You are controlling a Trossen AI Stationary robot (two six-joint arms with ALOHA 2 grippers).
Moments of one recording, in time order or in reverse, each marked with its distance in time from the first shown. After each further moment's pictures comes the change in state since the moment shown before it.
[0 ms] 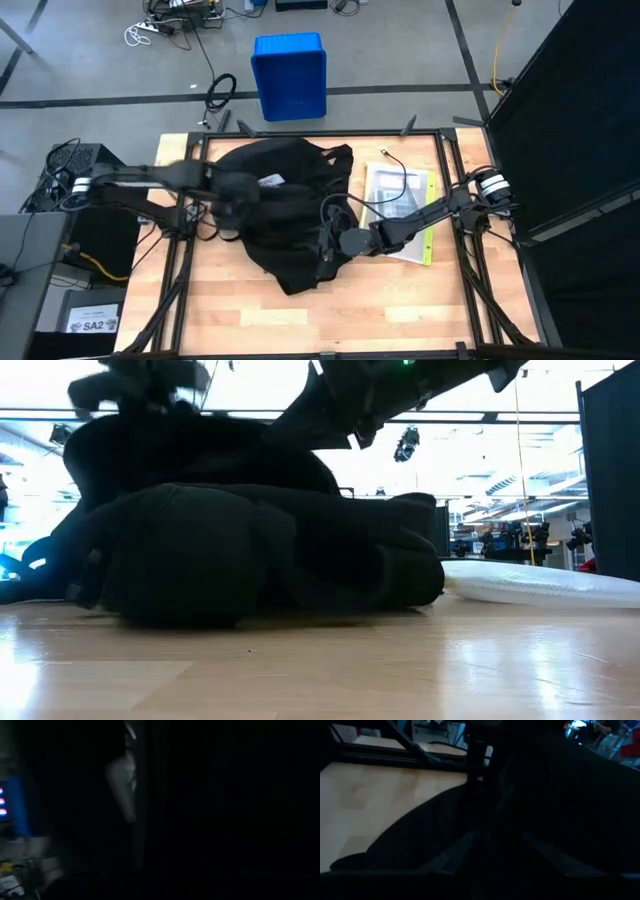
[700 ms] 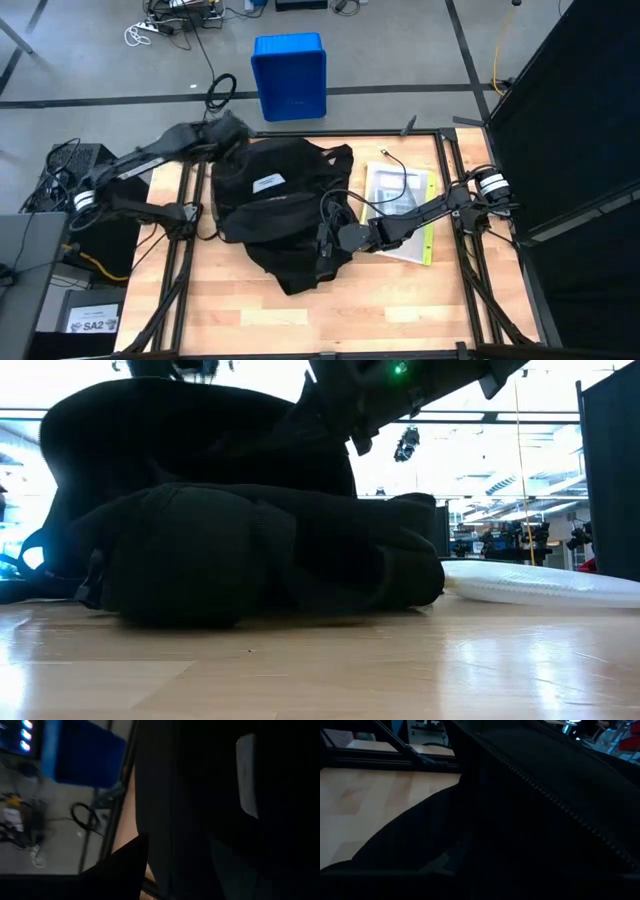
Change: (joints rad) left arm 0.534 0.087 0.044 0.077 0.075 0.173; right arm -0.020 0.001 0.000 0.020 -0.019 0.012
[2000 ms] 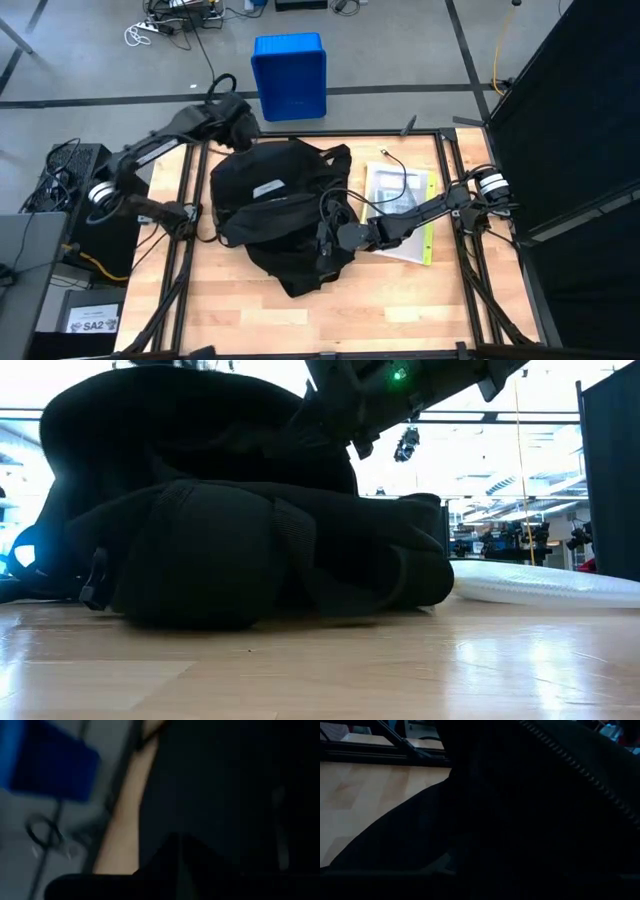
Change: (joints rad) left arm 0.172 0.086 0.086 0.133 0.267 0.103; right arm -0.014 0.001 0.000 -0.025 -0.001 0.006
